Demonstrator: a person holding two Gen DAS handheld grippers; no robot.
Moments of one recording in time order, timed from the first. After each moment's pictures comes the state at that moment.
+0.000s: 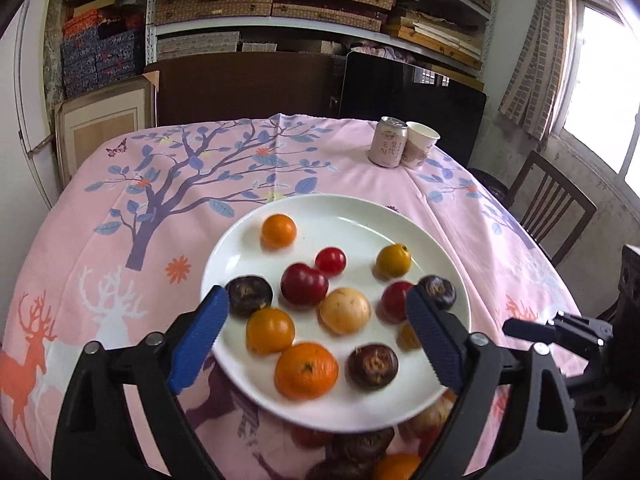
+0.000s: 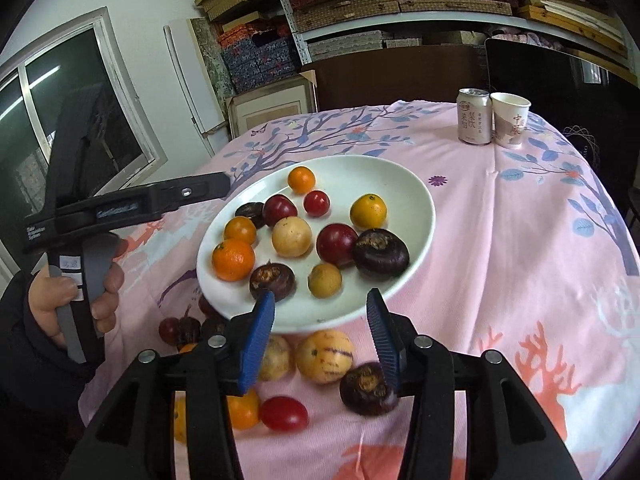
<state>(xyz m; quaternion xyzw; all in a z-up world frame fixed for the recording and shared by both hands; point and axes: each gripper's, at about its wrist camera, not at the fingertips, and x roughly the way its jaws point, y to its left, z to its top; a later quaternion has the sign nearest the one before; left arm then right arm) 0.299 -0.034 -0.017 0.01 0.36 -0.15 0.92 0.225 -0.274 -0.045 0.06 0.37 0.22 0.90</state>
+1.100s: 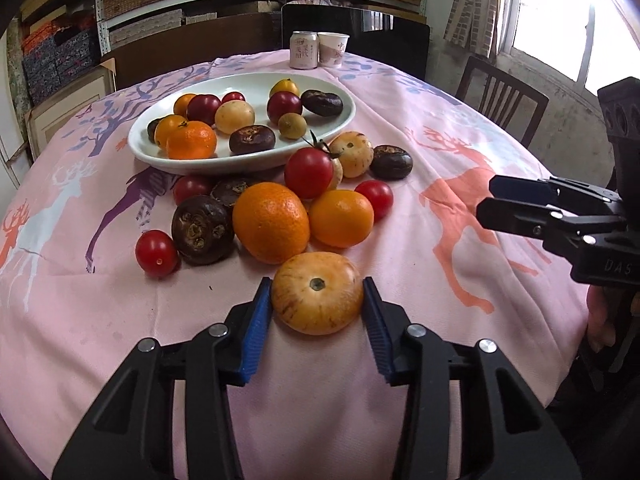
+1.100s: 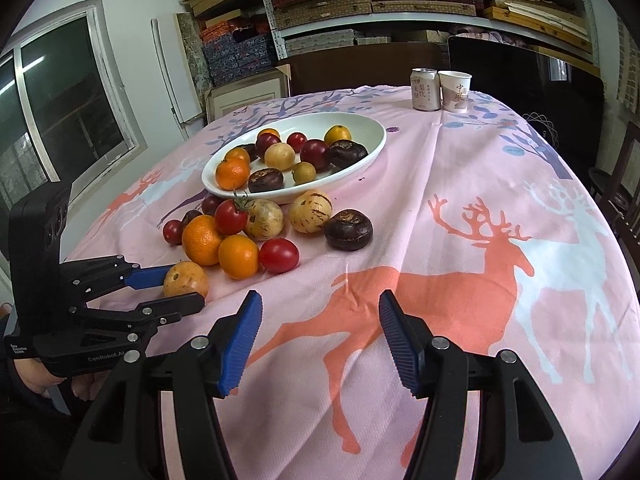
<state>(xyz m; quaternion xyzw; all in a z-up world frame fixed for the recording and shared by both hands) 0.138 -0.075 -0.099 0.07 0.41 -0.20 0.89 0.115 -0.292 -0.078 0.04 0.37 0.17 0.91</state>
